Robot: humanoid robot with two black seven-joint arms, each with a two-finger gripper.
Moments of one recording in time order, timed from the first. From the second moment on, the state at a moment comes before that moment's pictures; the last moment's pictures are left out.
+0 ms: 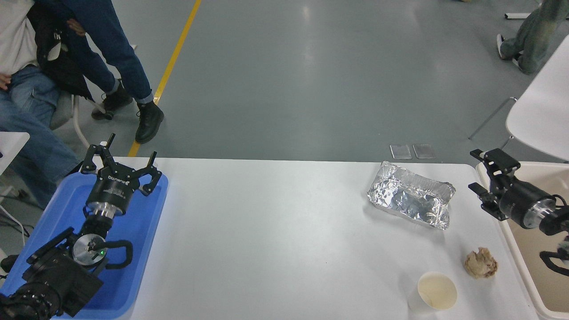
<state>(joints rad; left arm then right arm) -0.60 0.23 -0.89 -0.31 -0.14 -0.78 -0.37 0.92 -0.93 -0.33 0.96 -0.20 0.19 0.46</state>
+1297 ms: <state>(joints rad) -0.59 0.23 -0.89 -0.31 -0.14 -0.78 -0.37 2.41 -0.28 -1.54 1.49 -0.45 0.78 0.45</state>
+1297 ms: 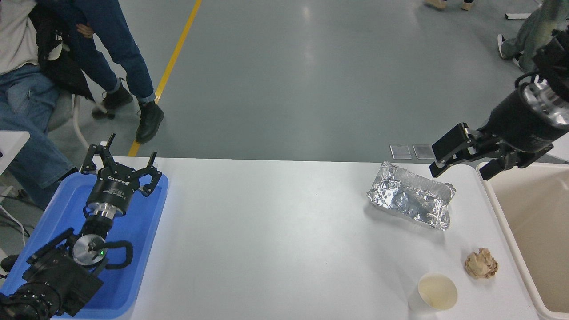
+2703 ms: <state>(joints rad) -0.59 0.23 -0.89 -0.31 -0.14 -0.78 -0.37 1.99 -0.54 -1.54 1.48 -0.43 0.64 0.45</state>
